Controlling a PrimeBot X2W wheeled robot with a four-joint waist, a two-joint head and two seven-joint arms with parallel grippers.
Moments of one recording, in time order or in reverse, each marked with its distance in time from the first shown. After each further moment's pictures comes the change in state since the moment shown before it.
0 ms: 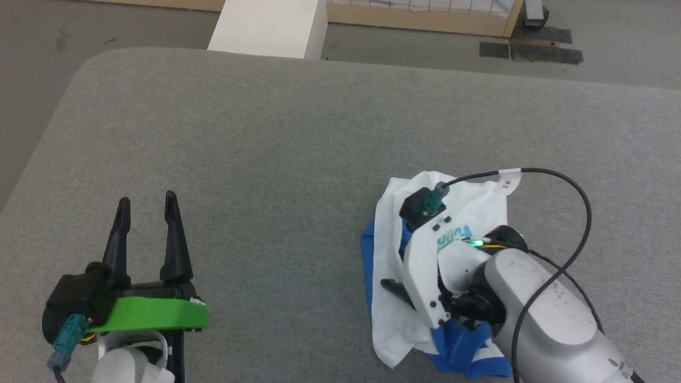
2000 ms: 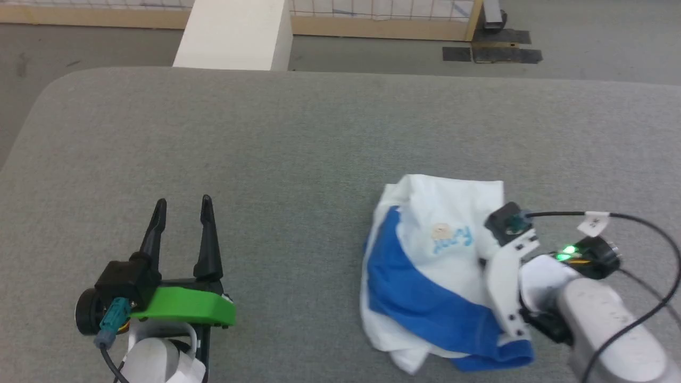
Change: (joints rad) left arm -0.045 -0.002 -0.082 0.114 0.050 0.039 0.000; right arm 0.166 -0.119 -0.199 -0.049 -0.327 0.001 -0.236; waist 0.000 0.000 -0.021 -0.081
